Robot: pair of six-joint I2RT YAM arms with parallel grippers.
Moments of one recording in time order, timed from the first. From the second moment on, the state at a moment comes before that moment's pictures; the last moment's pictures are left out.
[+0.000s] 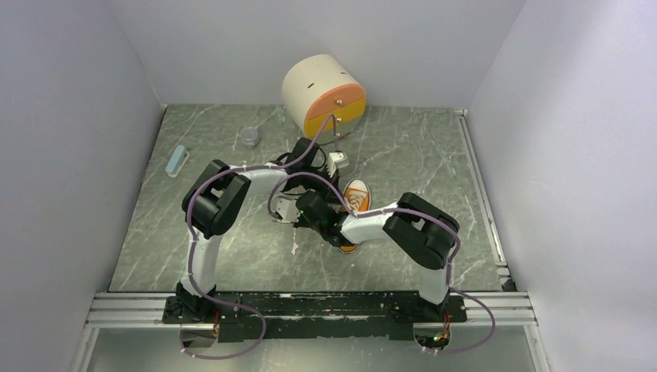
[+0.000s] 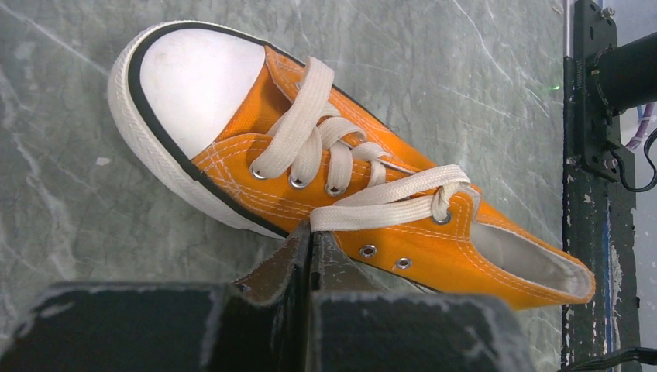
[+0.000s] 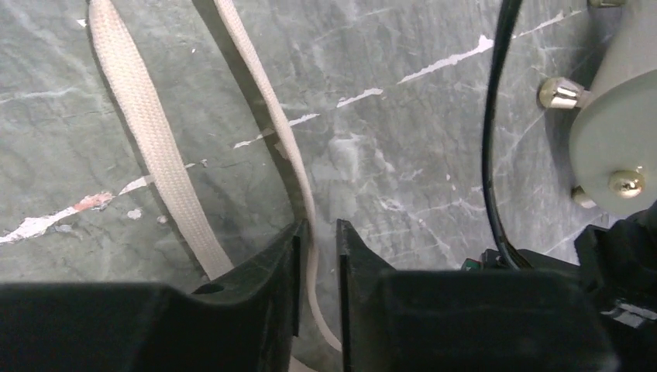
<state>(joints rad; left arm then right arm) -0.65 2.09 1.30 0.04 0.86 0.09 1.00 1.87 0.88 0.31 0.30 -0.65</state>
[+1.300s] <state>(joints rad) -0.65 2.01 1.15 0.23 0.88 -0.19 0.75 1.27 0.91 -0.58 -0.06 0.36</state>
